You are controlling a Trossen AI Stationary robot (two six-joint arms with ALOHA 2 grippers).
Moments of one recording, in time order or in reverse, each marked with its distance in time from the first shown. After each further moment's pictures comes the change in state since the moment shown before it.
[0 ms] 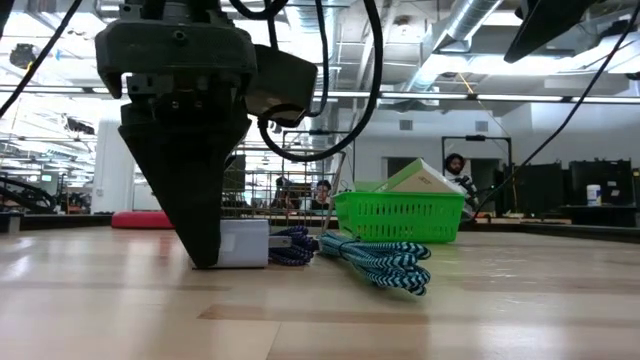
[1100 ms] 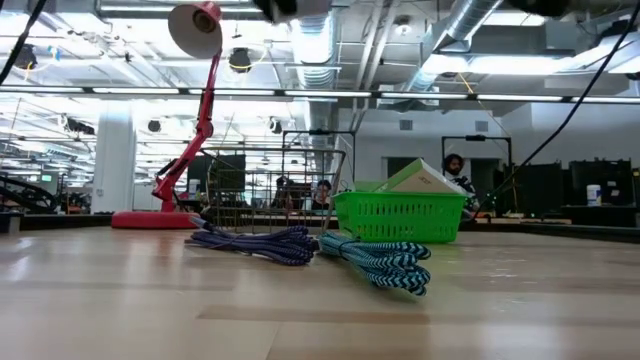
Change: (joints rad) left arm -0.076 0.001 0.623 -0.691 -0.564 0.076; right arm 0.009 0.000 0.000 0.407 -0.019 0.225
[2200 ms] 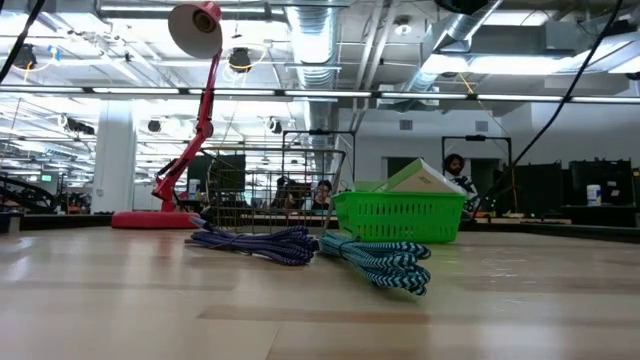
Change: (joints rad) left arm 0.005 -0.002 0.163 -0.015 -0.112 0.215; right arm -0.114 0.193 0.000 0.580 -0.089 -0.002
